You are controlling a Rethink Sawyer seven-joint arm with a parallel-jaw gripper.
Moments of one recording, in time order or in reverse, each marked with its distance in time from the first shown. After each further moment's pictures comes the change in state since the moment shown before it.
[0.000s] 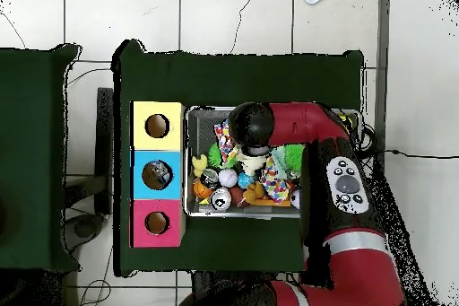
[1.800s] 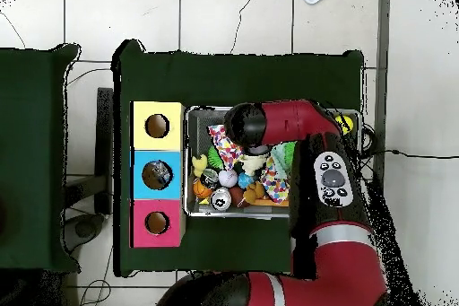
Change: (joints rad) arm 0.050 0.022 -0.057 -0.049 -0.045 0.009 0.000
